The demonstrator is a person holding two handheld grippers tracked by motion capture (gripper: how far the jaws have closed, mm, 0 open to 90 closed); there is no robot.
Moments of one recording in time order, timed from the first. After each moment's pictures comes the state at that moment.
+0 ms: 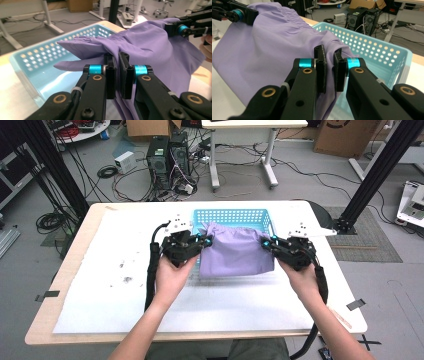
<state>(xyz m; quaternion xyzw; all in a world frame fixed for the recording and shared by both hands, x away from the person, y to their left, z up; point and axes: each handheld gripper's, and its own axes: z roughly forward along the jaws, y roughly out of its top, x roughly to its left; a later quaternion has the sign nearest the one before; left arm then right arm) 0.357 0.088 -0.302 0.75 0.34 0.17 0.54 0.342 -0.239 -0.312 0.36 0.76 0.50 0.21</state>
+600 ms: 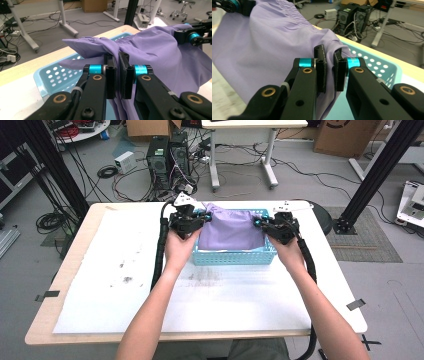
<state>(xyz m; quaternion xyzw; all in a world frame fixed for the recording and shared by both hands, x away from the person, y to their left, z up) 0.442 0.081 -0.314 0.74 0.37 0.20 0.52 0.428 -0.225 -0.323 0.37 0.77 0.47 0.23</state>
